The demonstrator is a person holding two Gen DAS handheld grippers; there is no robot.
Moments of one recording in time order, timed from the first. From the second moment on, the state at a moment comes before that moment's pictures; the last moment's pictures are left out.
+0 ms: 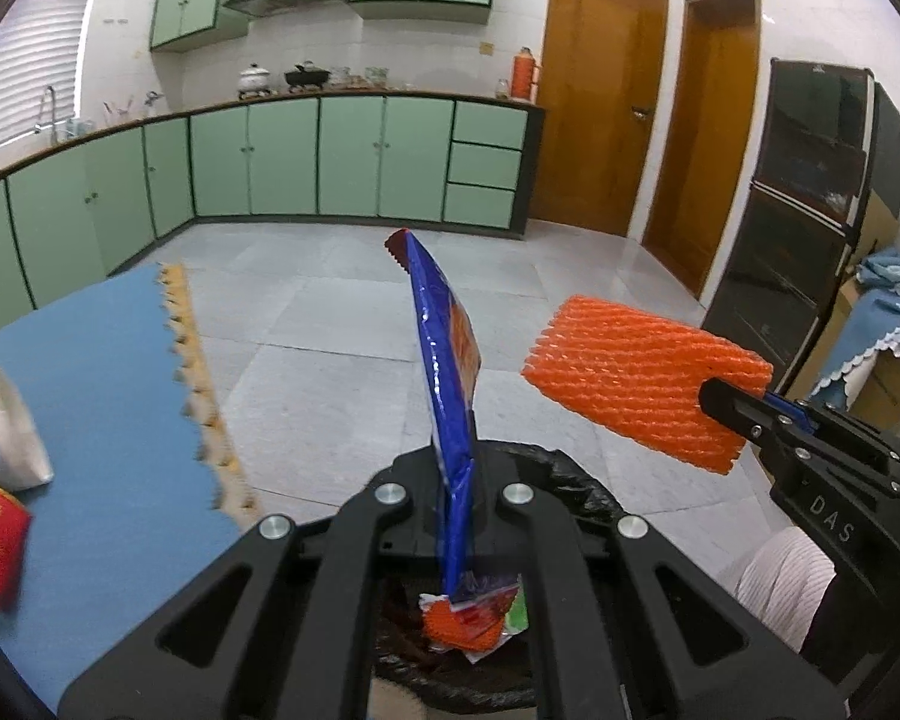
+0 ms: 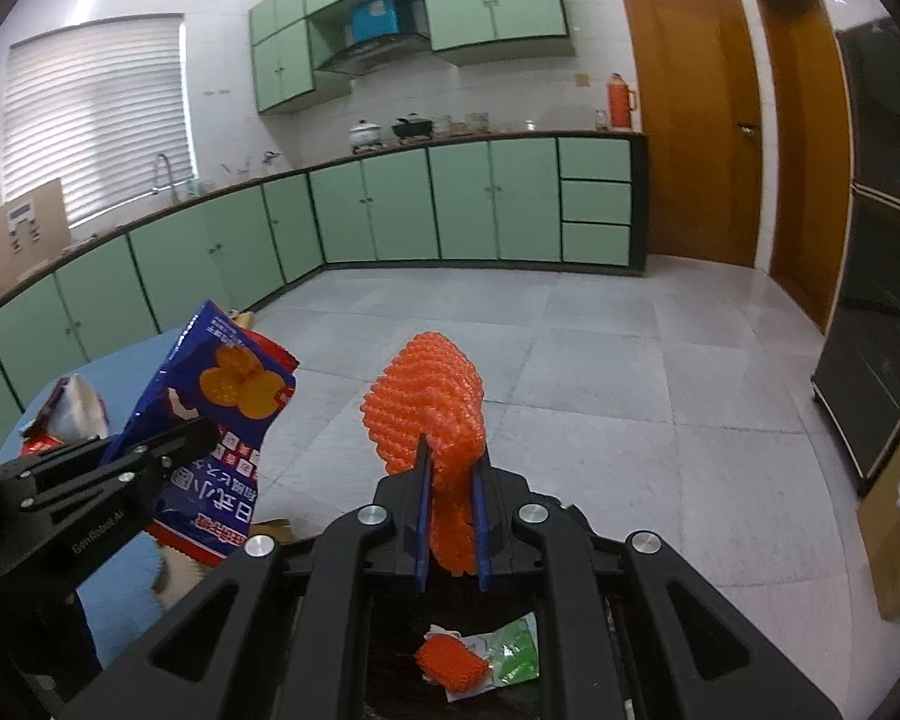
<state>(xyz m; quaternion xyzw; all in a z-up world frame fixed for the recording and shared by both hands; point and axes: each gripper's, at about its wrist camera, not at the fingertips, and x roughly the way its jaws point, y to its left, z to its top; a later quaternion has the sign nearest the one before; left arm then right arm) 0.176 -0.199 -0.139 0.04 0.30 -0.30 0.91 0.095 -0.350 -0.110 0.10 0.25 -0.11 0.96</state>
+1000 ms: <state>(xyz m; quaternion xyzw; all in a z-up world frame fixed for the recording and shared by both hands) 0.193 -0.139 -0.104 -0.01 0.28 -0.24 0.93 0.103 -0.334 -0.094 0.10 0.24 -0.11 0.96</state>
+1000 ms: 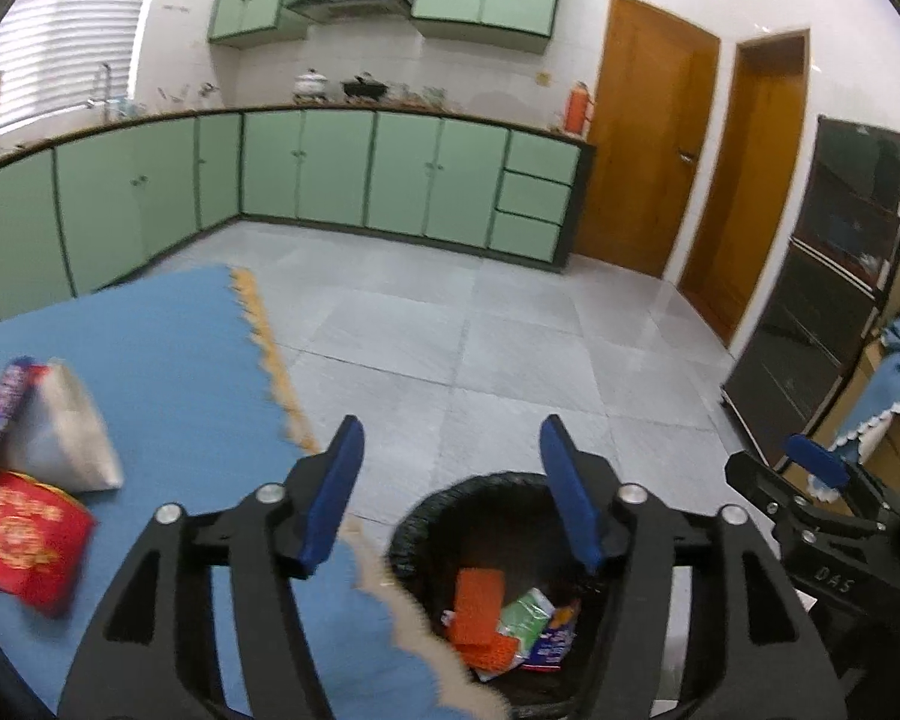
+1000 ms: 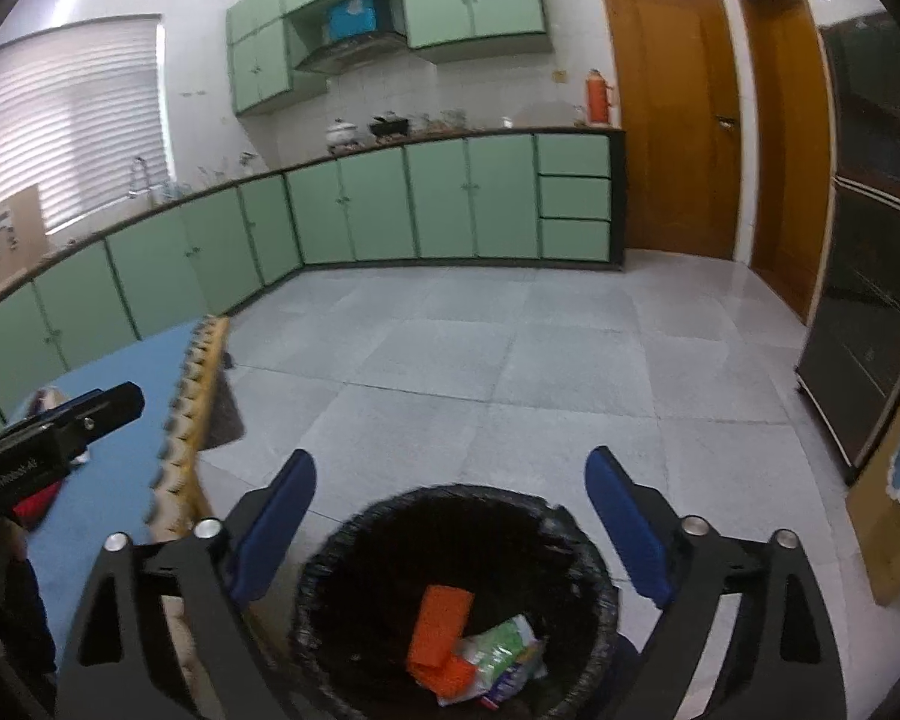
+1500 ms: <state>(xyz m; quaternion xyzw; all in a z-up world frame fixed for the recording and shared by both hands) 0.160 0.029 -0.098 -0.01 0.27 -0.05 0.96 0.137 -0.201 -0.068 0.05 0.21 0.02 0.98</state>
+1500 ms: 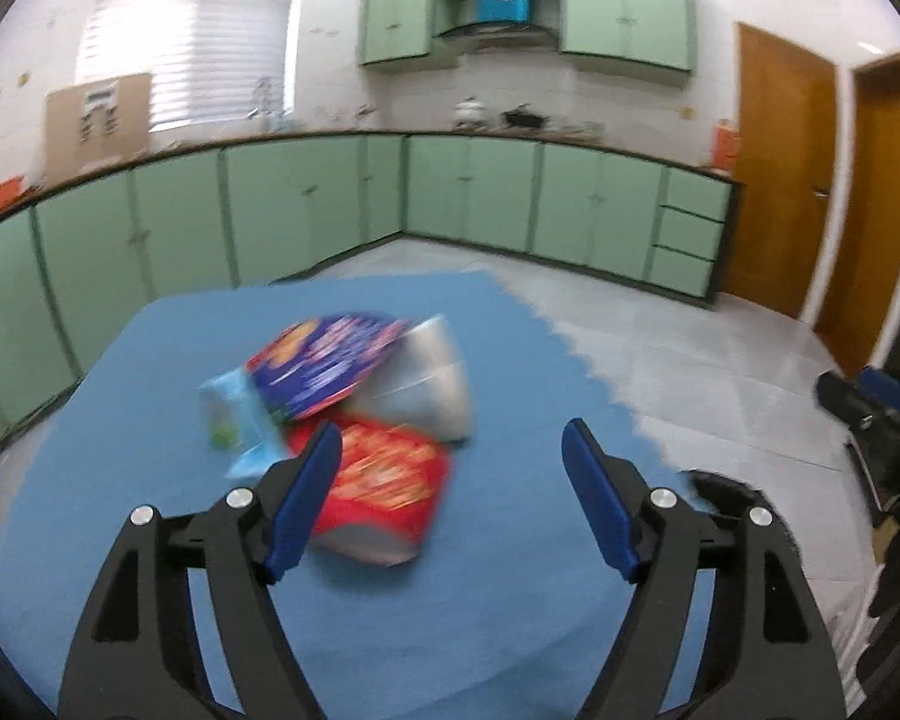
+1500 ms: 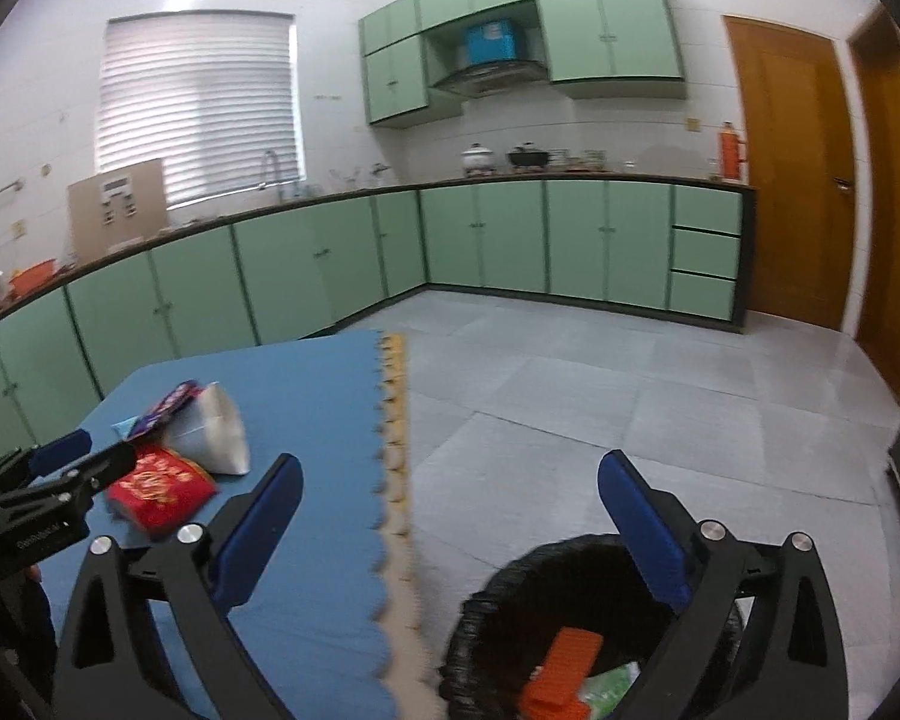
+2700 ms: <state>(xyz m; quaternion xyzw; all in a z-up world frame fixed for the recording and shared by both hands) 0.196 0.037 -0.140 -0.04 0.35 -0.04 0.94 0.169 -0.168 -0.109 0.04 0.25 0.06 0.96</state>
